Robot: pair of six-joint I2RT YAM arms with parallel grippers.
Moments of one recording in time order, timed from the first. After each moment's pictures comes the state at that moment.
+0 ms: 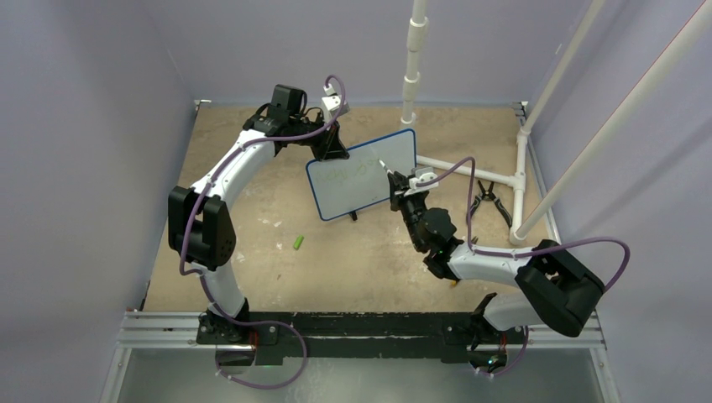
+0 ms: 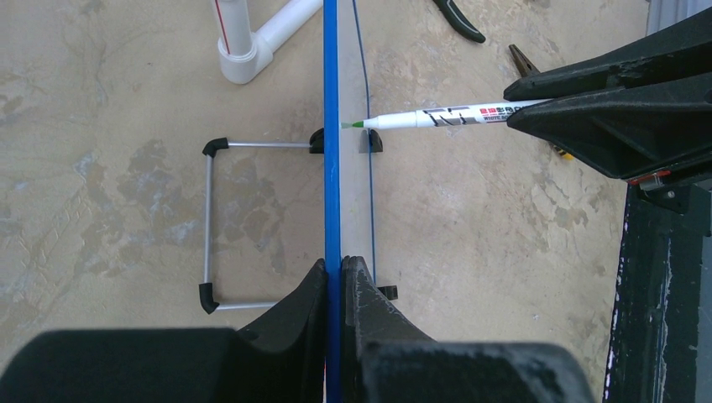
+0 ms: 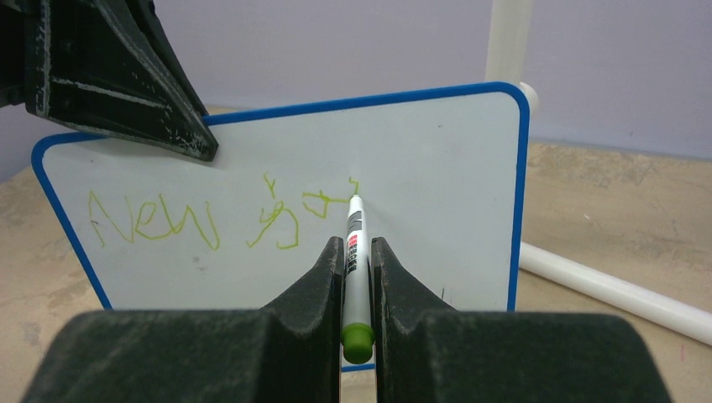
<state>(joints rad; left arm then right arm) -0.33 1.82 1.62 -0.55 0.84 0.37 0.81 1.35 0.46 1.09 0.53 0.00</state>
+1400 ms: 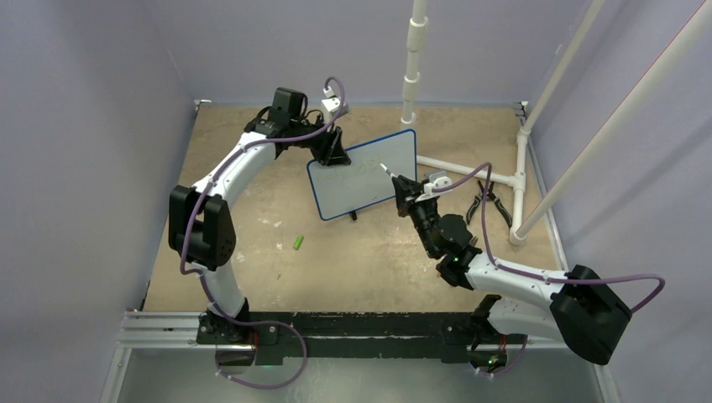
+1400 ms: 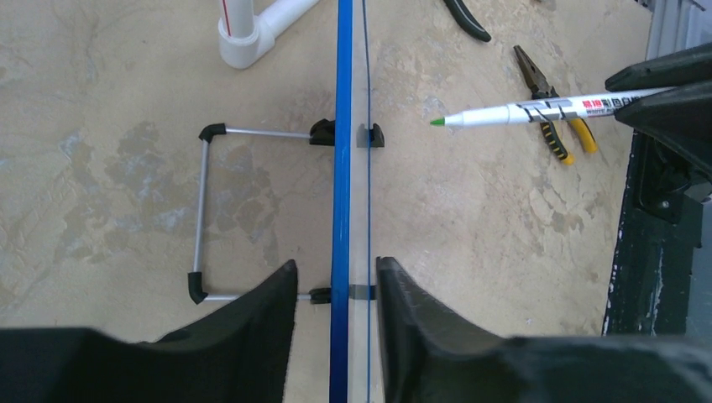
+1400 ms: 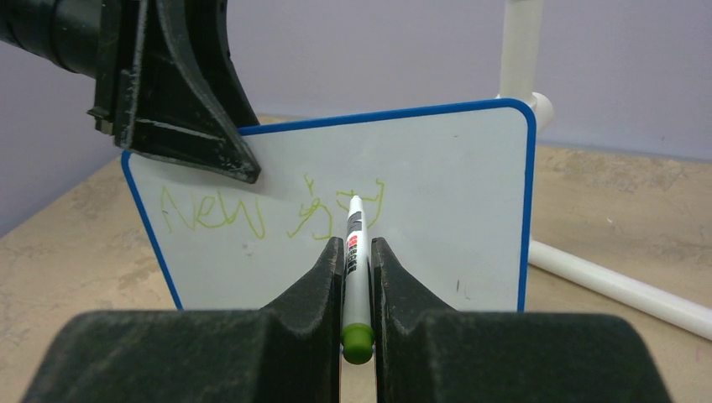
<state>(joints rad) -0.33 1.81 1.59 -0.51 0.82 0.31 0.83 1.13 0.41 0.93 0.47 0.06</state>
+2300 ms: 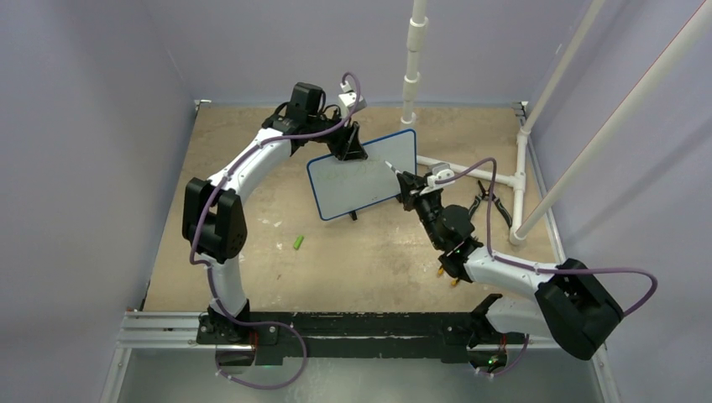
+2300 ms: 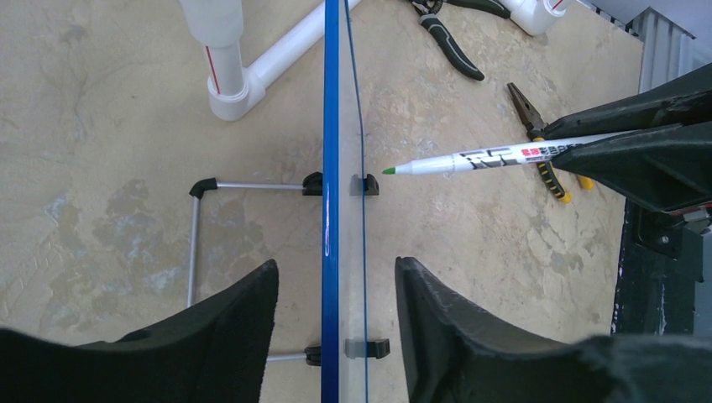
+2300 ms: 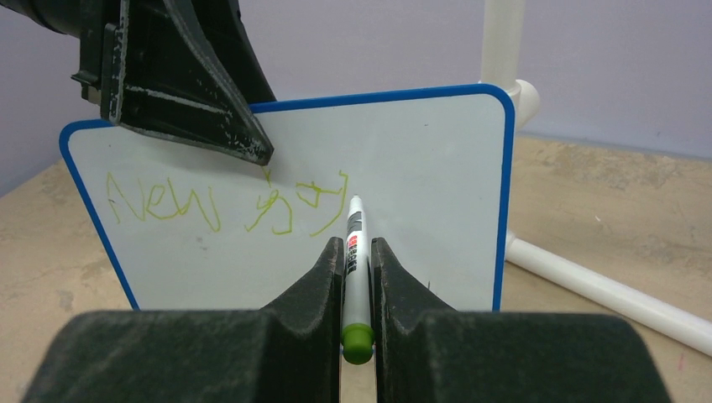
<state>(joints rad) -0.41 1.90 1.69 -0.44 0.79 0.22 0.68 1.19 0.39 0.96 0.31 0.08</state>
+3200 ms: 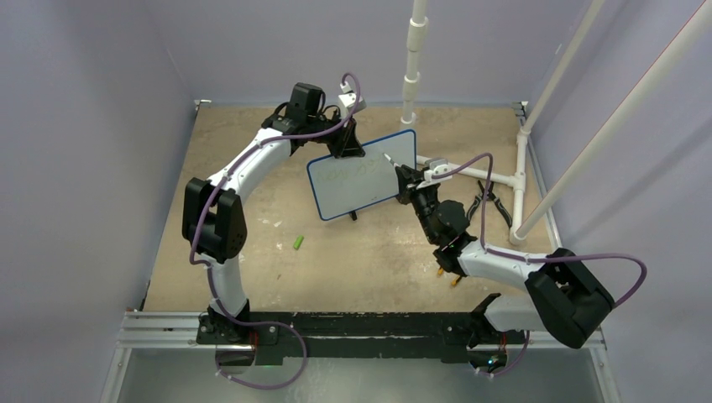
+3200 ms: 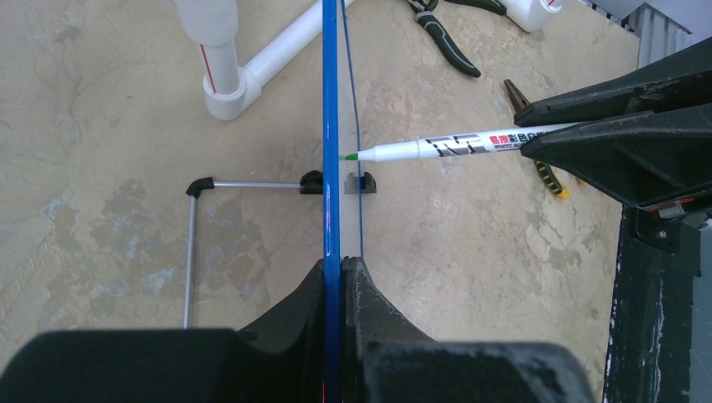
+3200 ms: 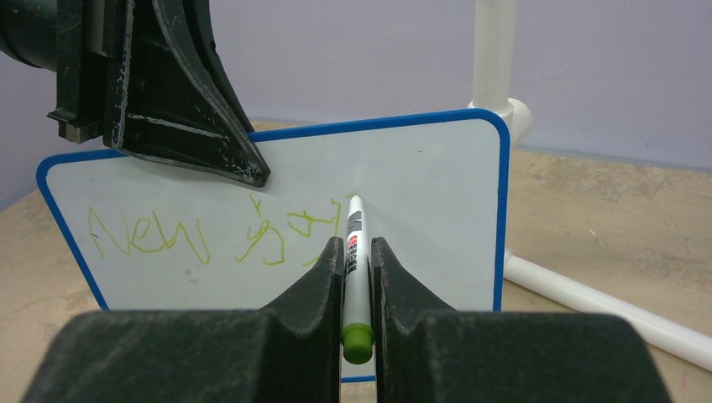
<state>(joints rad) -0.41 1.90 1.69 -0.45 0.80 0.24 0.68 1.28 0.45 1.03 0.35 0.07</state>
